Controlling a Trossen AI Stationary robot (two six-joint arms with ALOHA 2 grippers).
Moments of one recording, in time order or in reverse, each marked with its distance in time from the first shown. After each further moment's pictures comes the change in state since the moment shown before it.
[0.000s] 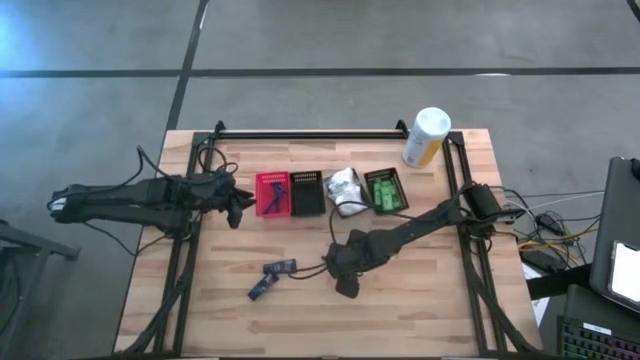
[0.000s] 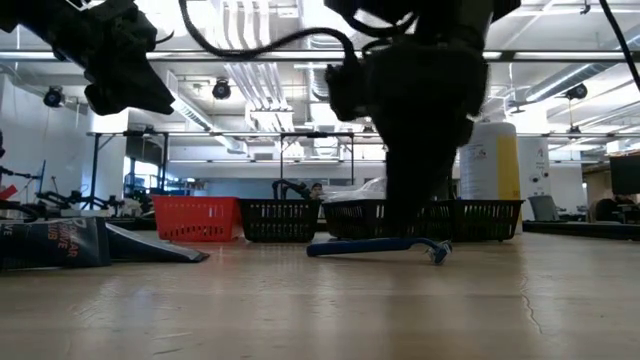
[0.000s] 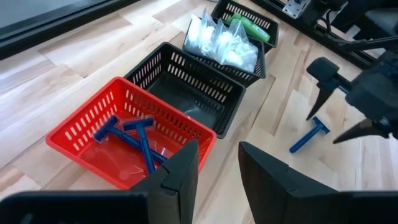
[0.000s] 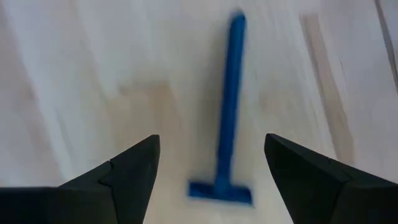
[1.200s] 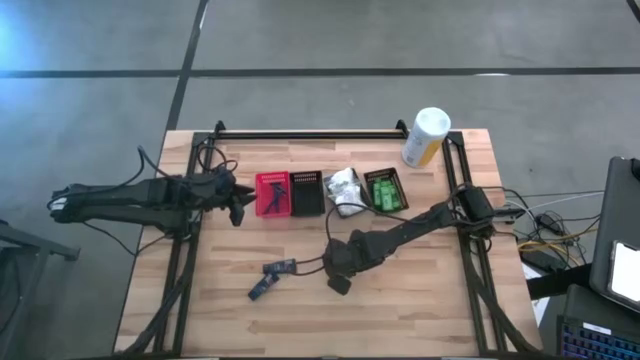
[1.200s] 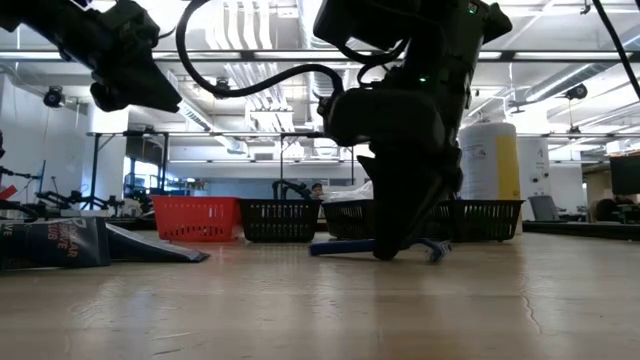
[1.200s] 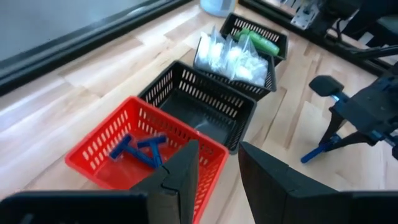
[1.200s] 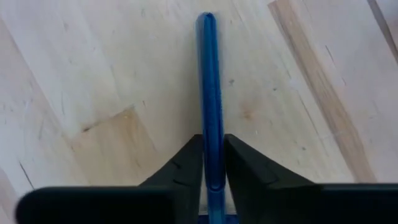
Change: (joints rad) left arm 0.001 0.014 0.000 0.043 -0.066 0.051; right arm -0.002 0.063 0.001 0.050 0.027 0.189
